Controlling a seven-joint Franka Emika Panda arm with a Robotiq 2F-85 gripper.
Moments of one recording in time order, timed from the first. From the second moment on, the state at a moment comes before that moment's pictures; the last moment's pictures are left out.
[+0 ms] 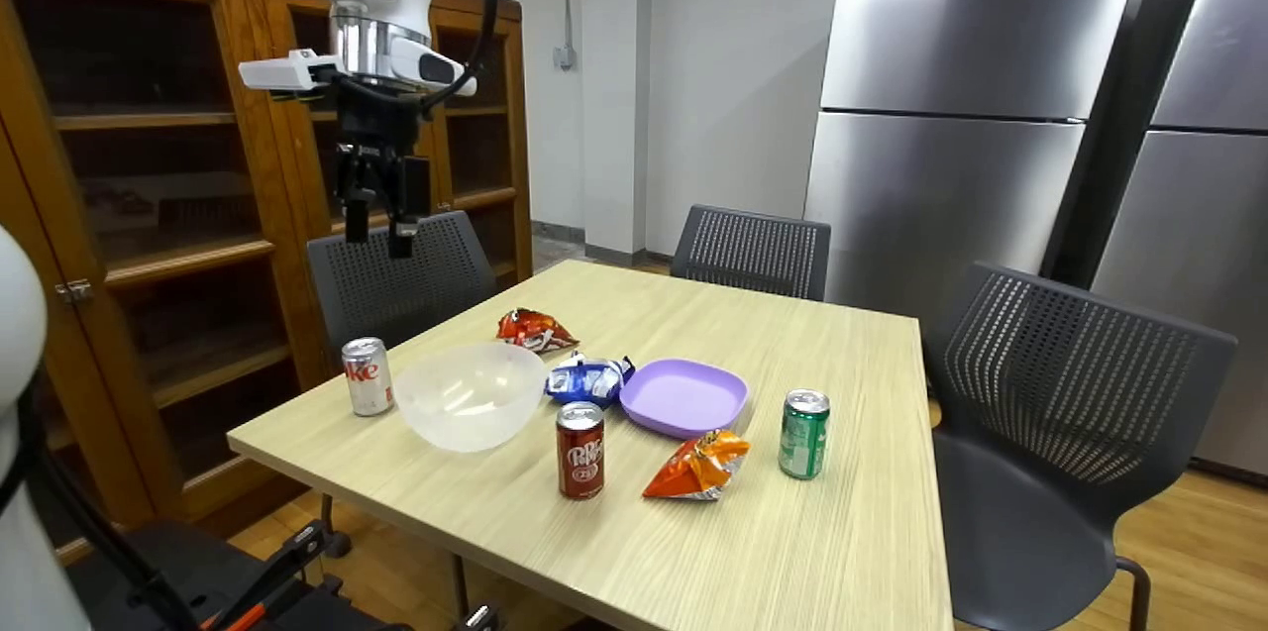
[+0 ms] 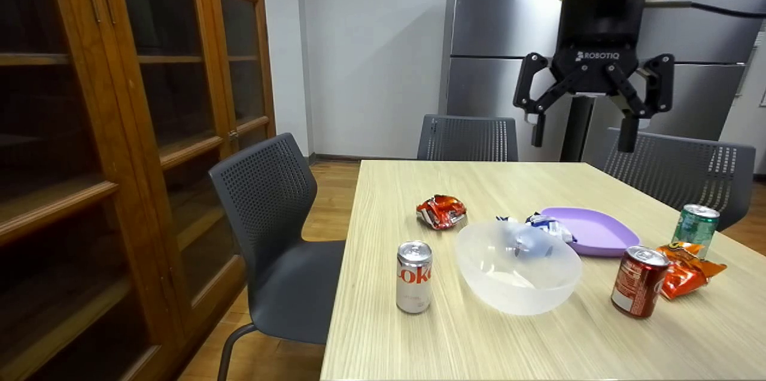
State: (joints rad) arm 0.09 -0.29 0.19 -2.49 0.13 2.04 0.41
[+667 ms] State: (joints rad) arm 0.16 -0.13 0.29 -2.42 0.11 2.21 0.59
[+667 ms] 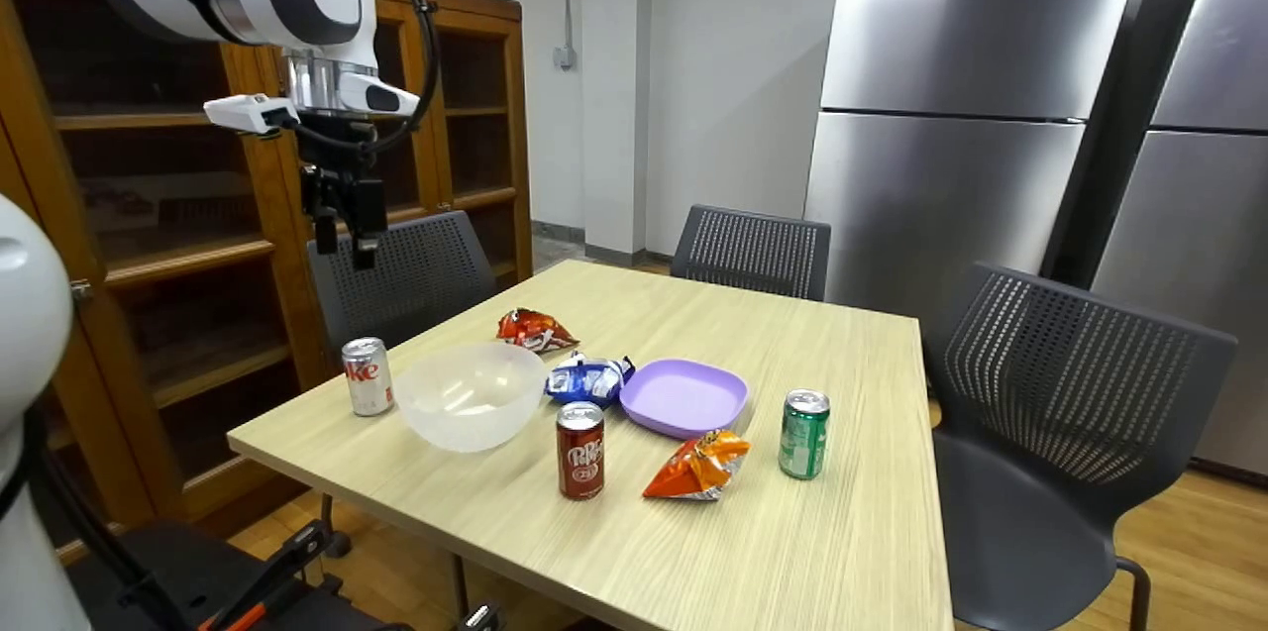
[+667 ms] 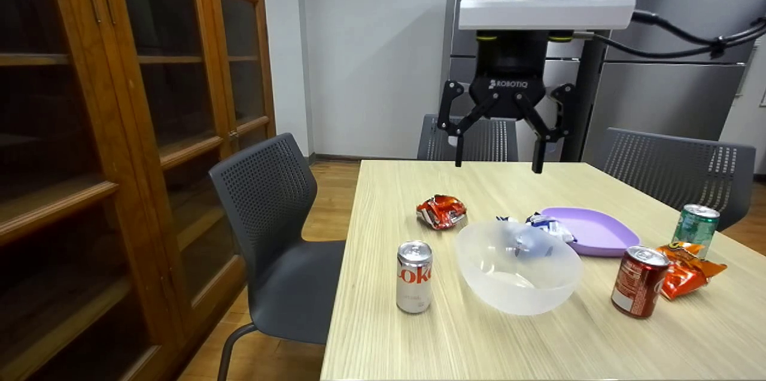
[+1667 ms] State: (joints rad) arm 0.31 0.28 0.26 -2.12 0.00 2.23 0.82
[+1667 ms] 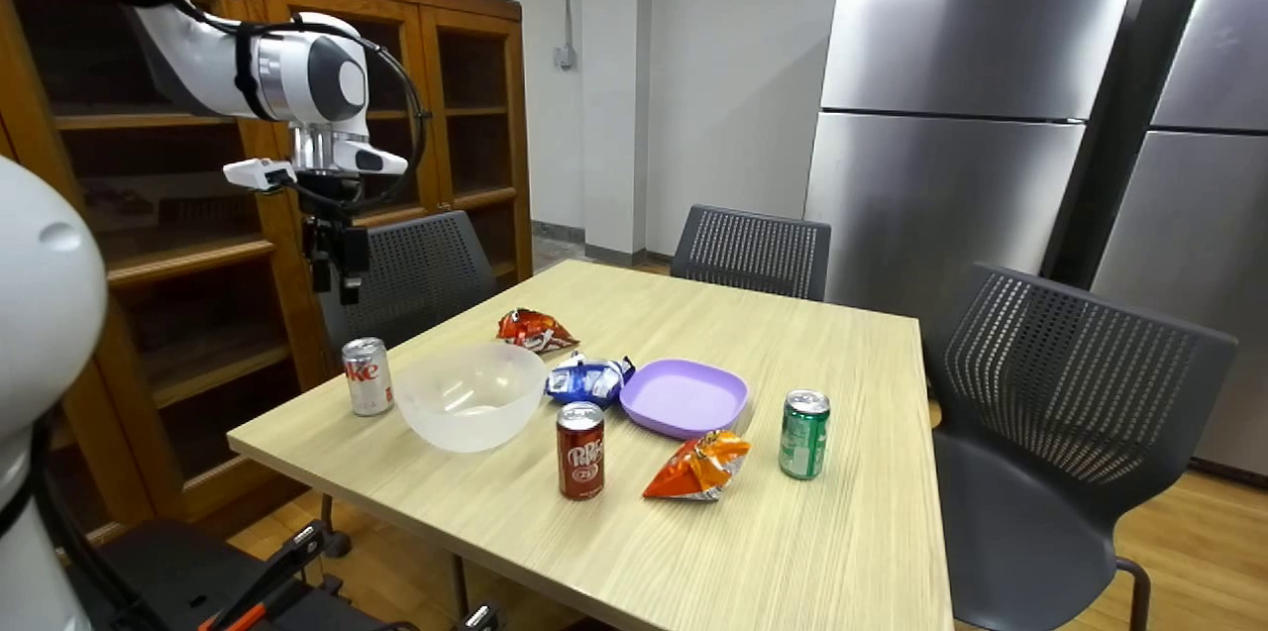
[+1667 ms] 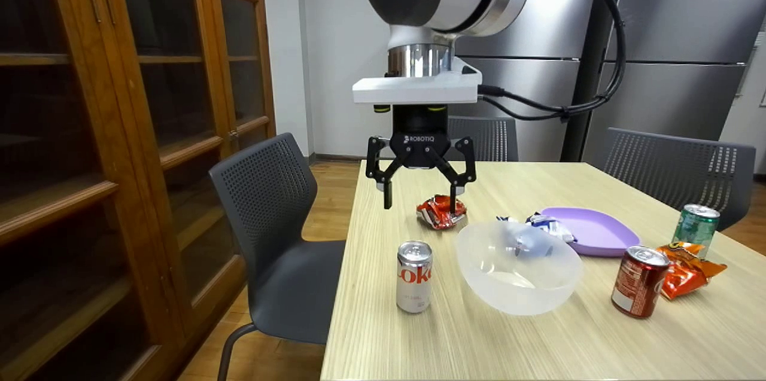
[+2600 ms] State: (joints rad) arm 0.37 0.50 0.16 -1.95 0.00 2.22 0.90
